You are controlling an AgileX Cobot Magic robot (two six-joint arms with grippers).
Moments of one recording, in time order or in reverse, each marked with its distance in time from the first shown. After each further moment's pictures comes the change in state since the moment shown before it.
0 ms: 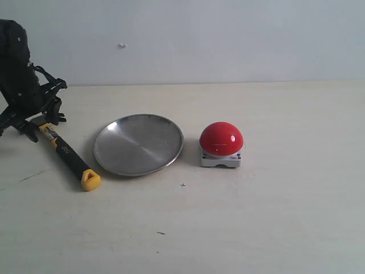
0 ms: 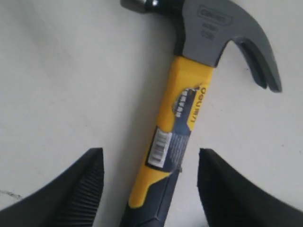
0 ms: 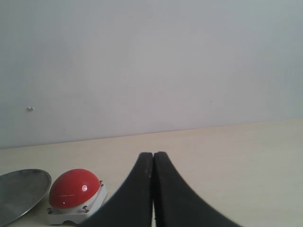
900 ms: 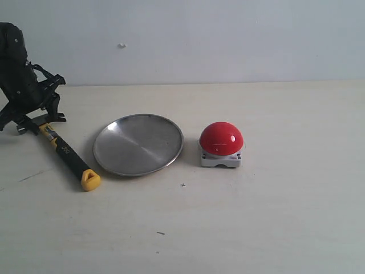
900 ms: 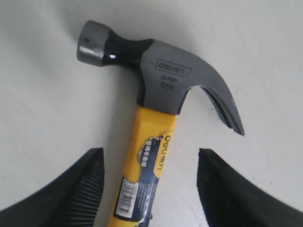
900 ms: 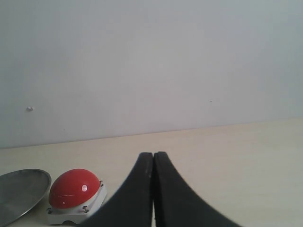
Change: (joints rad) left arm 0.034 0.077 -0.109 -0.014 -0.036 0.086; right arm 0.000 0.000 0.000 -0.006 0.000 0.000
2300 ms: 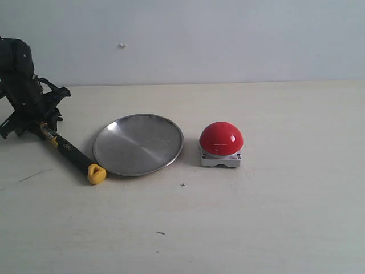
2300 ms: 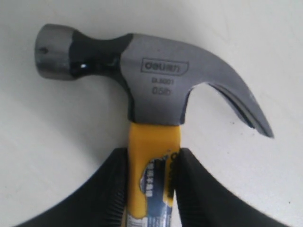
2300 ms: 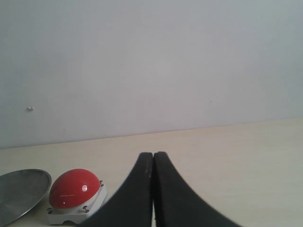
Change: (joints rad) left arm 0.000 0.068 -0.003 0.018 -0.050 0.072; right arm 0.000 0.000 0.000 0.000 0.000 0.000
